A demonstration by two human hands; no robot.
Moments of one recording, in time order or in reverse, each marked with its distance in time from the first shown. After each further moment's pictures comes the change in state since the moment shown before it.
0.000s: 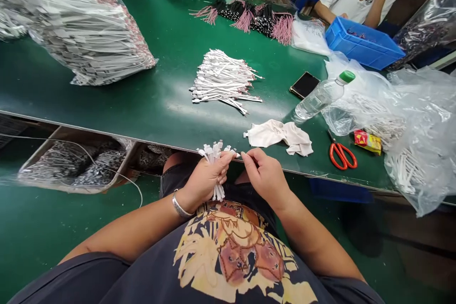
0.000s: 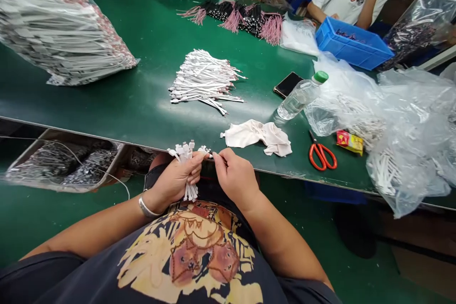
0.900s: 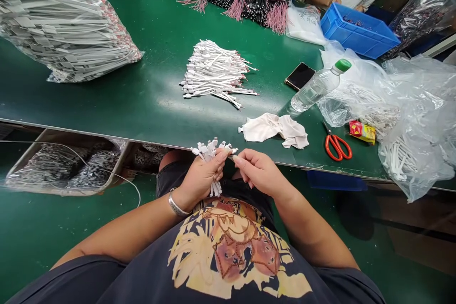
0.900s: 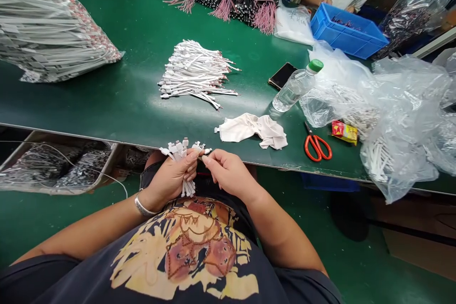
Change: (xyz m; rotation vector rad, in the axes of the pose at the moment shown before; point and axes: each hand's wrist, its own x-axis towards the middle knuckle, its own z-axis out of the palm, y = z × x) left_hand 0.003 -0.006 0.001 0.024 0.013 0.041; right_hand 0.000 0.002 -0.005 0.721 -0.411 0.279
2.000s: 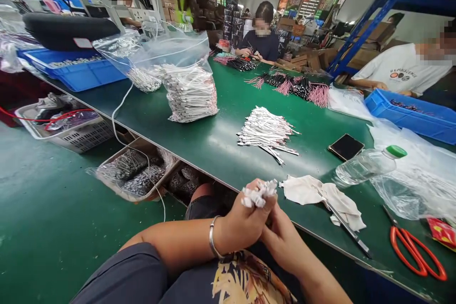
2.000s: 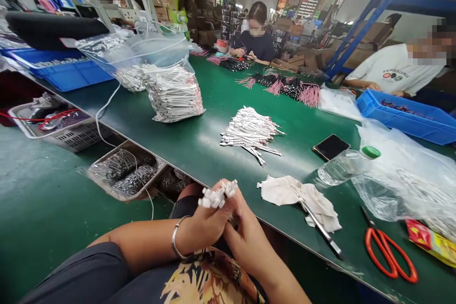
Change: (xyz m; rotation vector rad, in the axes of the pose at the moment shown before) left_hand -0.027 0.043 0.013 0.531 0.062 0.657; right_hand 0.006 -0.003 0.039 -0.233 -0.081 -0.454
